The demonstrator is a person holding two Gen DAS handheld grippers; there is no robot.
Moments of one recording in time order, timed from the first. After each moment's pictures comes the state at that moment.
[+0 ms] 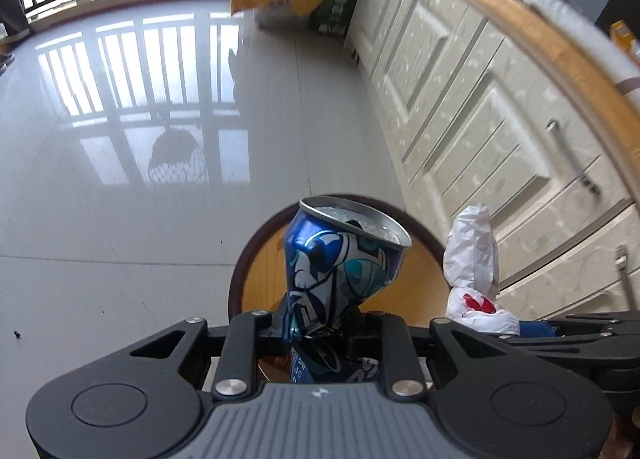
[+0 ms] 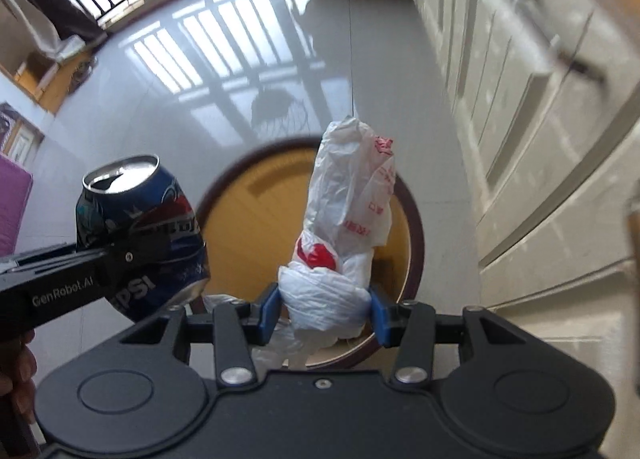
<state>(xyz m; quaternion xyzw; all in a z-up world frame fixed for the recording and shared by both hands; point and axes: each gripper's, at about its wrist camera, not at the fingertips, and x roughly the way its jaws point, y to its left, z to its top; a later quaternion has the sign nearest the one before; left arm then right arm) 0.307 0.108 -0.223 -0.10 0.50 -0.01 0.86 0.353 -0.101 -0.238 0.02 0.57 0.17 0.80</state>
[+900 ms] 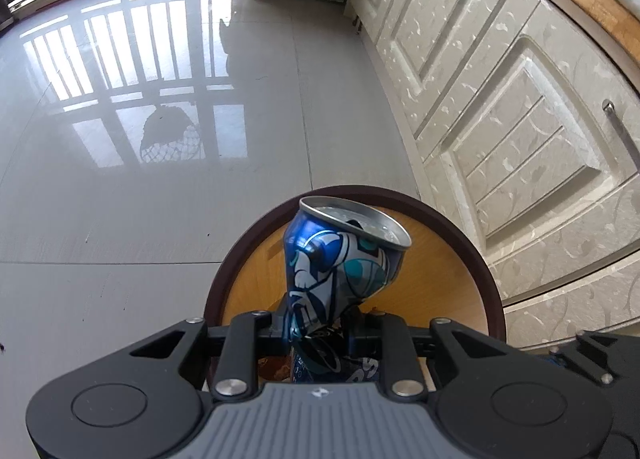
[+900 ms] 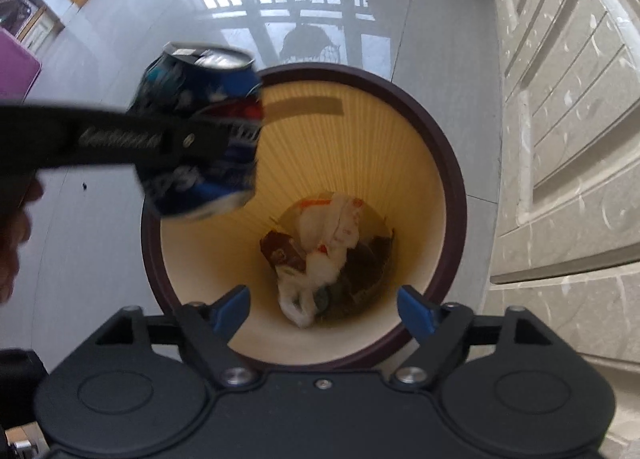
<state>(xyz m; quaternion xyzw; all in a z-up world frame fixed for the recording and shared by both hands) 0.372 0.099 -0.274 -0.09 0.54 -0.02 0.84 0.374 -0.063 -0.286 -0.10 0.60 0.24 0.75</state>
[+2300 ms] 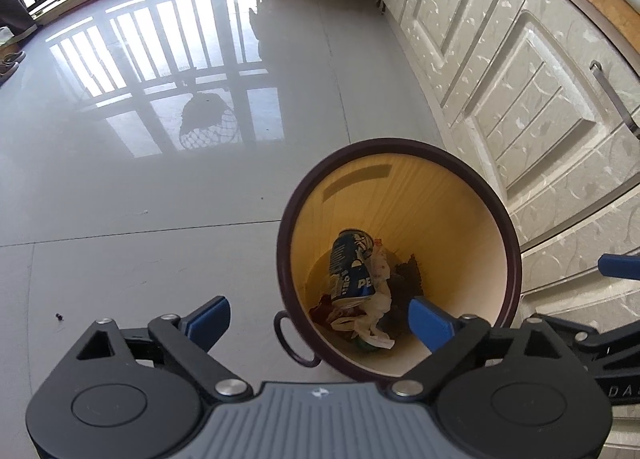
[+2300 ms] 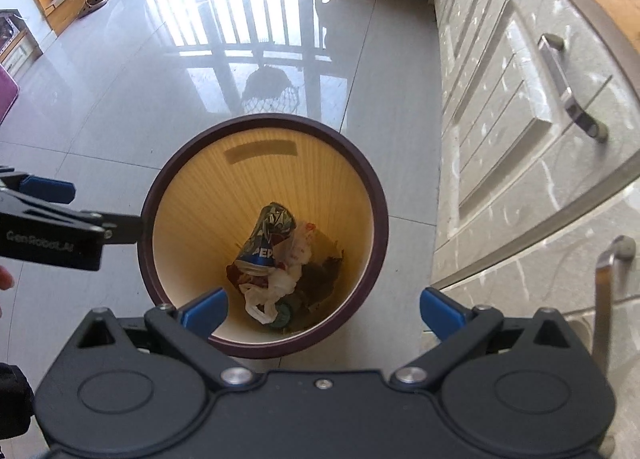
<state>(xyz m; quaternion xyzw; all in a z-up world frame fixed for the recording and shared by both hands) 0.309 0.112 -0.230 -0.04 0.57 0.02 0.82 0.341 -0.091 -0.227 -0.11 0.54 0.18 0.81</state>
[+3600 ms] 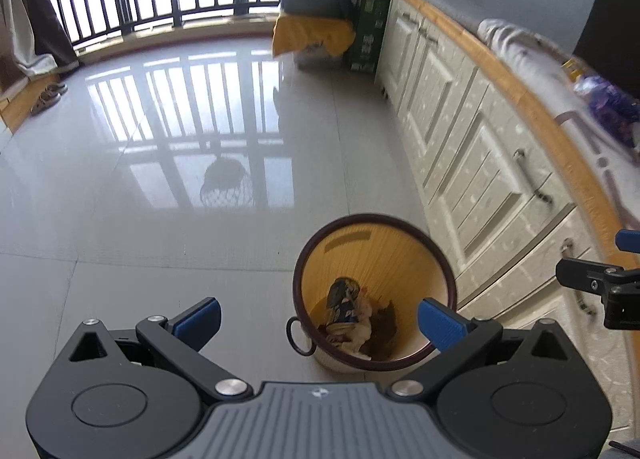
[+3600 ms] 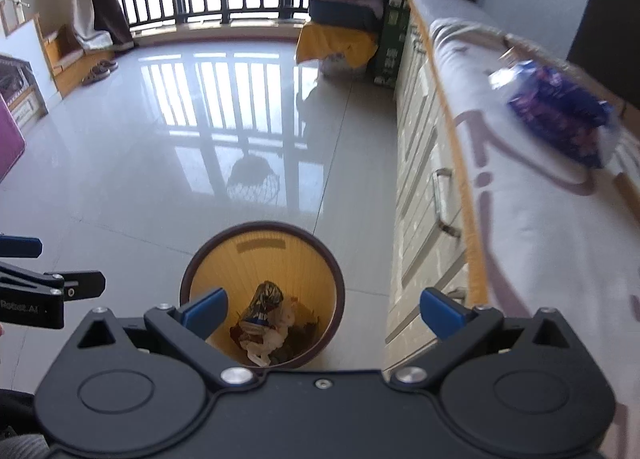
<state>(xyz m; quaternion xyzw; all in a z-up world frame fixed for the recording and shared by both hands) 0.208 0.104 -0.089 -0.06 0.46 0.05 0.88 0.272 -0.123 -0.075 -0.10 0.42 0.16 0.89</state>
